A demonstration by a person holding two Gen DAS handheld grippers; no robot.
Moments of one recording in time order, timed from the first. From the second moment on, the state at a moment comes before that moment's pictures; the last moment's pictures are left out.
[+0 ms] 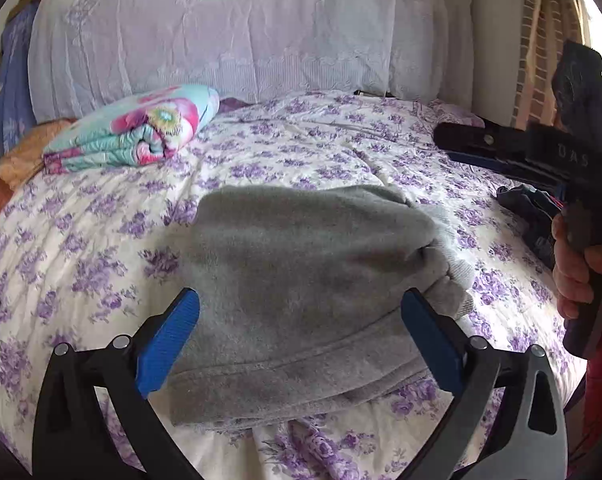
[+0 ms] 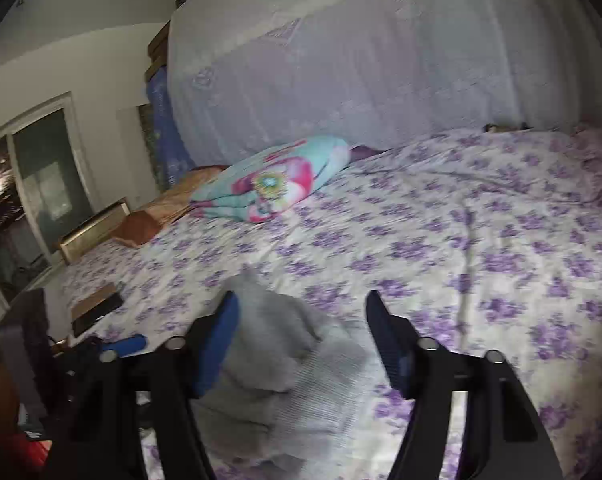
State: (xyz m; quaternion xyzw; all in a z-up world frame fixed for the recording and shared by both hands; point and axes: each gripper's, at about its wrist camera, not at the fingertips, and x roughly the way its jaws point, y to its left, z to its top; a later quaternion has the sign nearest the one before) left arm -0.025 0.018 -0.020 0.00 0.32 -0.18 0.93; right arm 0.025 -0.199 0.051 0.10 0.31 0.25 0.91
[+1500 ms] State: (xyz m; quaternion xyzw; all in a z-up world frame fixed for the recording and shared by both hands) left arm -0.025 0.094 -0.032 -0.13 0.33 -0.17 0.92; right arm 0.009 -0.163 0.050 0.02 0.32 0.23 0.92
